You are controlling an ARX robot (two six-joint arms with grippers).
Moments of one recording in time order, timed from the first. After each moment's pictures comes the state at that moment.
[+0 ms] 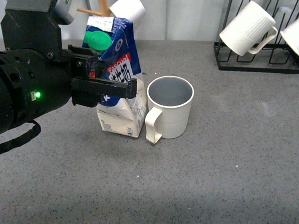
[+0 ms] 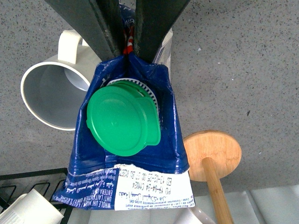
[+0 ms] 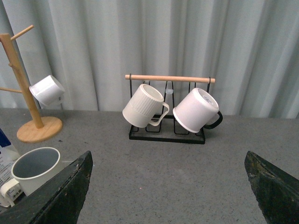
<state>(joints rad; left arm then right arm) -0.43 1.71 0.55 0.80 -0.11 -0.03 0.00 0.00 0.01 0.00 0.00 0.00</state>
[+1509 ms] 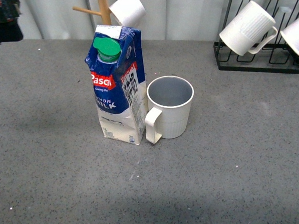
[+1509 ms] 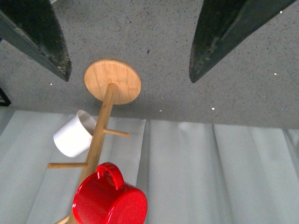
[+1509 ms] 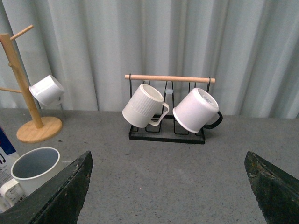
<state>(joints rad) -0.10 1.64 0.48 1.10 -0.10 -0.02 0.00 0.00 0.01 0.00 0.00 0.00</state>
